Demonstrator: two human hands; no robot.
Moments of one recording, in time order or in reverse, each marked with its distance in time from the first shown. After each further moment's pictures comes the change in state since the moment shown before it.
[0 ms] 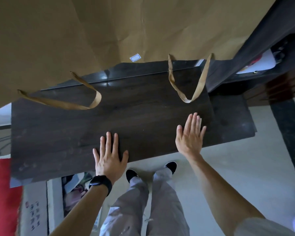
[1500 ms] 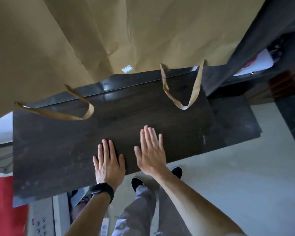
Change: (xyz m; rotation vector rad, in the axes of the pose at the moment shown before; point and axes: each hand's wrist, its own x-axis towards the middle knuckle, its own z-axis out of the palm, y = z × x) left_hand 0.018 0.011 -0.009 -0.001 0.062 -0.081; right_hand -0.056 -0.111 0.030 0.037 -0.051 -0.431
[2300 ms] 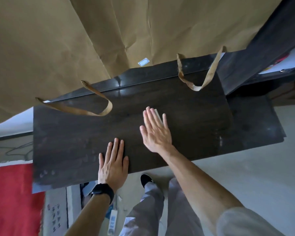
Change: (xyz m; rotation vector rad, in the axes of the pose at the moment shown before) left_hand -0.003 -0.046 -0.003 0.113 -0.029 0.157; right_hand 0.072 -0.011 -0.014 -0.035 -0.081 -0.122
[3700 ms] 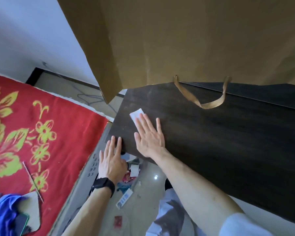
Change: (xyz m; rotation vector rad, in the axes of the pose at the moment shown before) left_hand -0.098 -0.181 -0.017 -0.110 0.087 -0.638; right_hand 0.003 -0.272 0.075 -0.064 -0.175 -0.586
